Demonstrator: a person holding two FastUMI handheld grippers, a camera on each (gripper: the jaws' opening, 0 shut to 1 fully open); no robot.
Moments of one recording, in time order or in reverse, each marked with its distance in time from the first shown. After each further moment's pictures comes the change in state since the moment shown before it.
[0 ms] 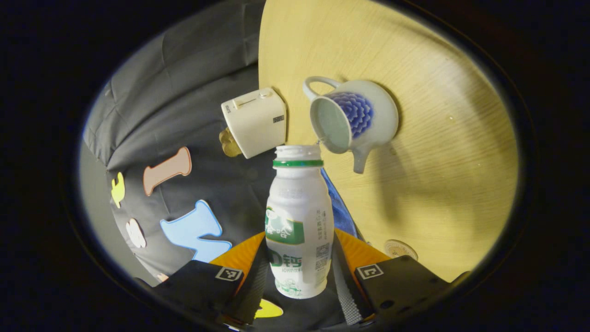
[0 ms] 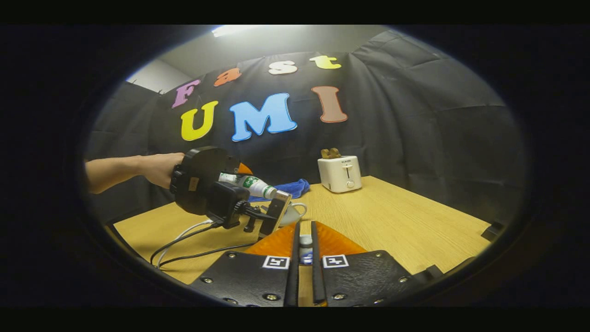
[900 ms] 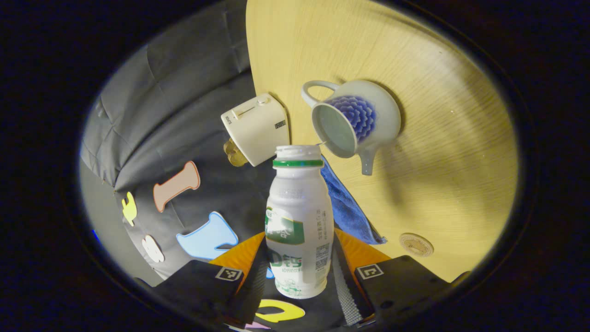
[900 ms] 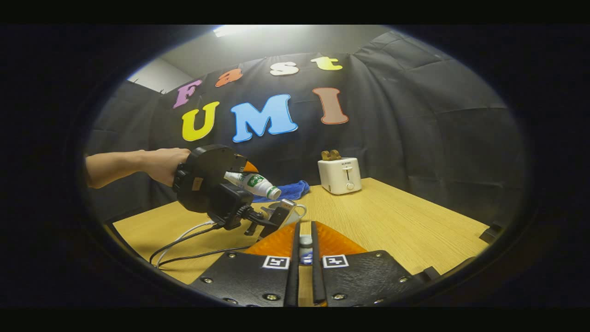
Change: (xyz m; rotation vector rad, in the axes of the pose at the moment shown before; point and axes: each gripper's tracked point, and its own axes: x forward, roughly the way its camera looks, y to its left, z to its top) left arm -0.001 0.011 0.008 0.111 -0.005 0.055; right arm -0.002 -0.003 0.001 -0.012 -0.006 -0.004
